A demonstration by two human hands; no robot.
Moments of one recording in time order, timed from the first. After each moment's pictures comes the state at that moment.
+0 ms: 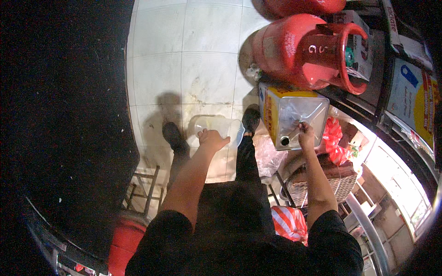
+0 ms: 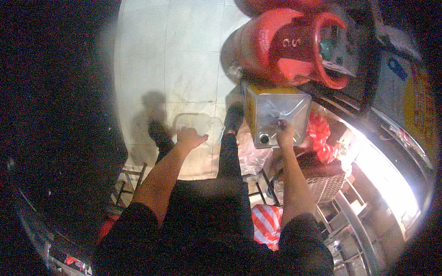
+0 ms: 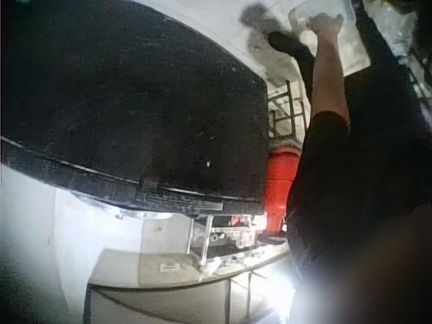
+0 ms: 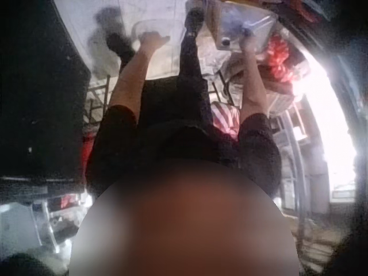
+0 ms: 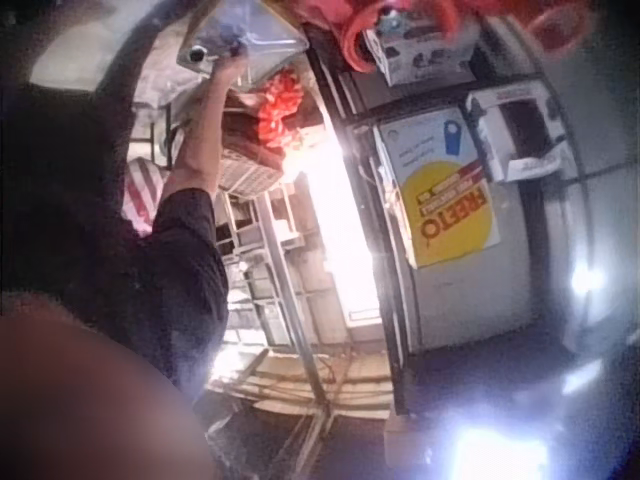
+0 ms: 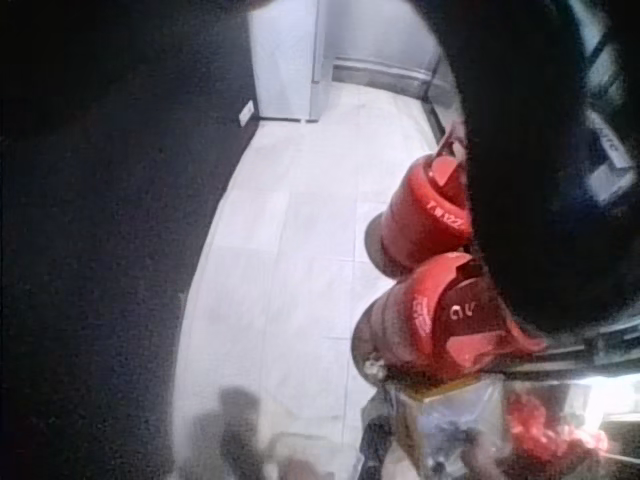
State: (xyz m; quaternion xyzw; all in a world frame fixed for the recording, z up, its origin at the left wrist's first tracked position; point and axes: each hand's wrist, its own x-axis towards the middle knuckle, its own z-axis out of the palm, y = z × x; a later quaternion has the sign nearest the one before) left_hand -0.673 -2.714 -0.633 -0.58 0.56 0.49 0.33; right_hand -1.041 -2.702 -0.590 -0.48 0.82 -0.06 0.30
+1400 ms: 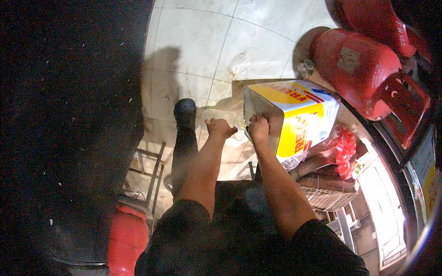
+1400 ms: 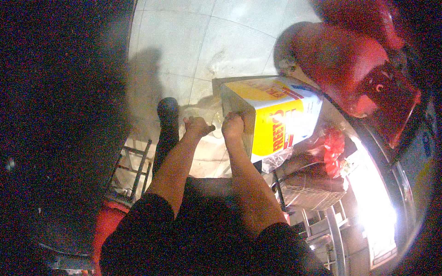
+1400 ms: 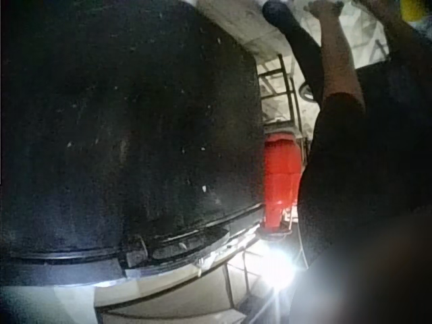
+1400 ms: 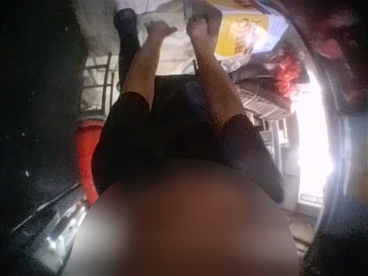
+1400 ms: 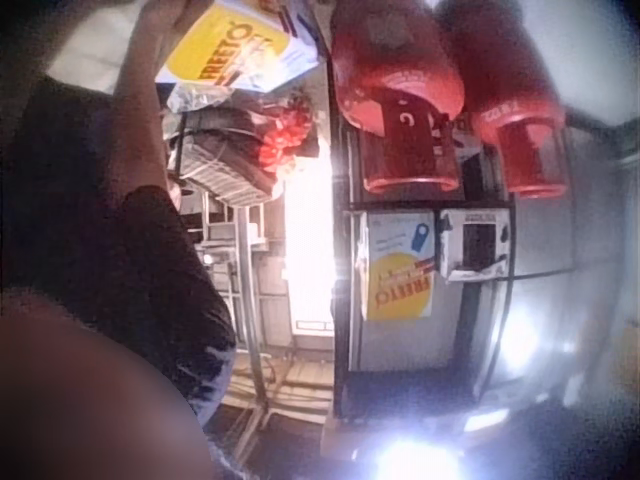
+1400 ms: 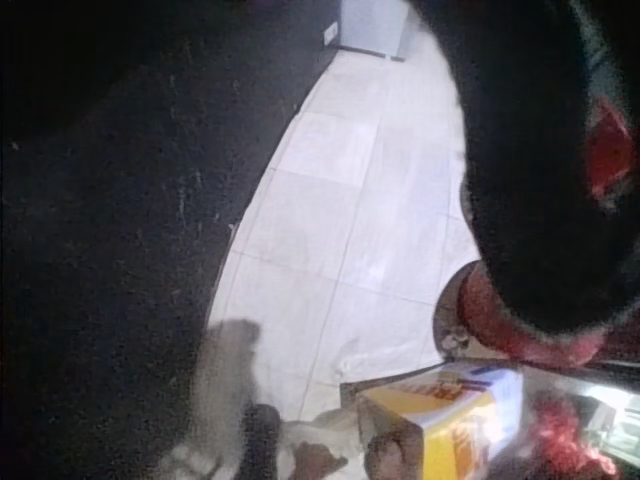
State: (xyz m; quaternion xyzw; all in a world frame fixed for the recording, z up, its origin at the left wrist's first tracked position) left_hand -0.563 -2.654 -0.765 -0.61 0.46 0.53 0.36; right_hand -0.711 -2.673 -0.736 -0.55 0.72 0.11 0.40
